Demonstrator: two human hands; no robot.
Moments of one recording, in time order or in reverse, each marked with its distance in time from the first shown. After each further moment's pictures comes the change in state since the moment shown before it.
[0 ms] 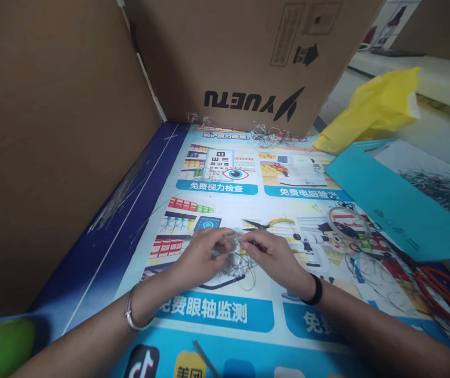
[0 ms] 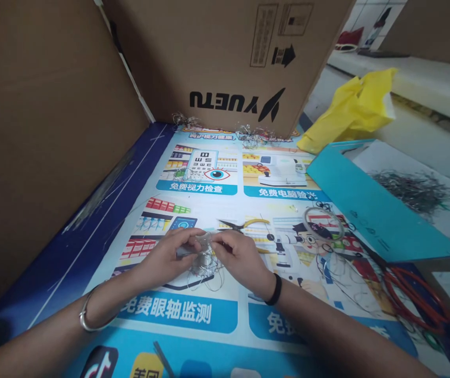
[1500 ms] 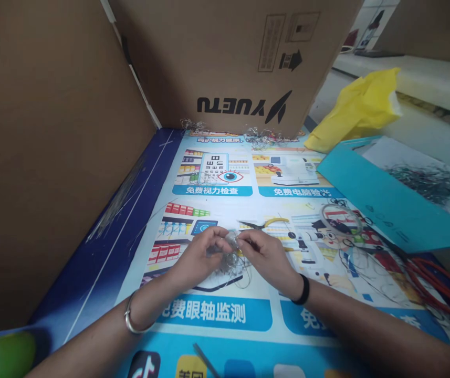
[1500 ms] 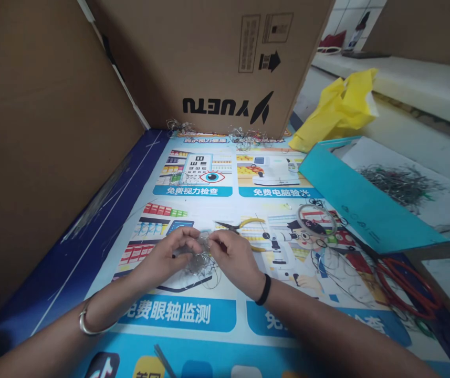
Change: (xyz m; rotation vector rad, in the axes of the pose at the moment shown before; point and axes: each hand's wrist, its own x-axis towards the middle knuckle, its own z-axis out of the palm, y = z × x) left_hand 0.004 0.014 -0.006 -0.488 -0.098 -0.258; right_hand -0.002 -0.004 0.011 0.006 0.168 0.040
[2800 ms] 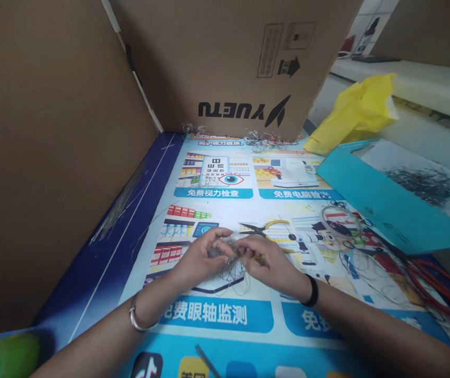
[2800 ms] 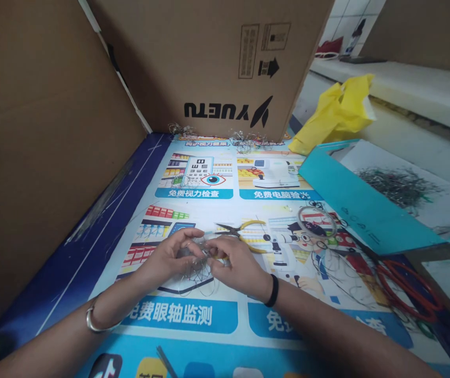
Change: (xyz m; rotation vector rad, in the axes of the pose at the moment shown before) left_hand 0.001 -0.009 0.000 -0.155 -0.015 -0.018; right_hand -0.004 0.002 -0.011 0.056 -0.218 -0.093
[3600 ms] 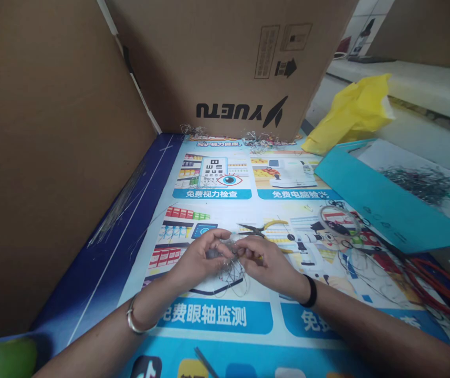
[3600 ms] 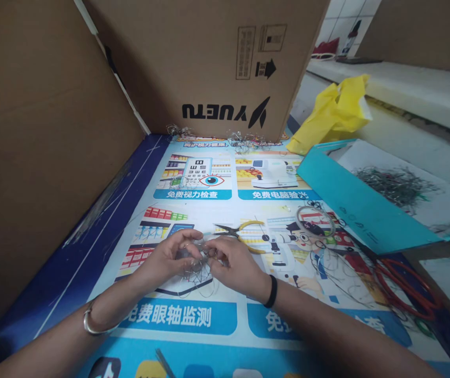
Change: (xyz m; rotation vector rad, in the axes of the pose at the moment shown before) left_hand 0.002 -0.004 -0.003 0.008 -0.023 0.001; right_hand -0.001 0.006 0.005 0.020 0.034 -0.019
